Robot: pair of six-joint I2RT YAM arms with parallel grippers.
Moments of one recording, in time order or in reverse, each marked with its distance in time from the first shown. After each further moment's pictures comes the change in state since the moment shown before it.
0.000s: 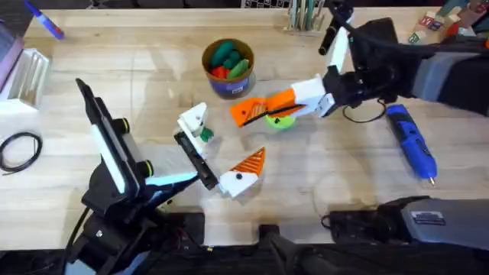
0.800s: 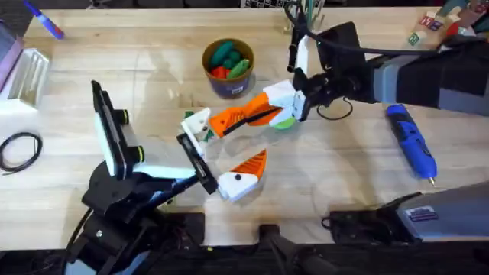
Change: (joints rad) left arm 0.002 0.000 0.000 -0.003 0.054 -0.180; right arm 0.143 0.146 0.000 0.348 -0.045 0.447
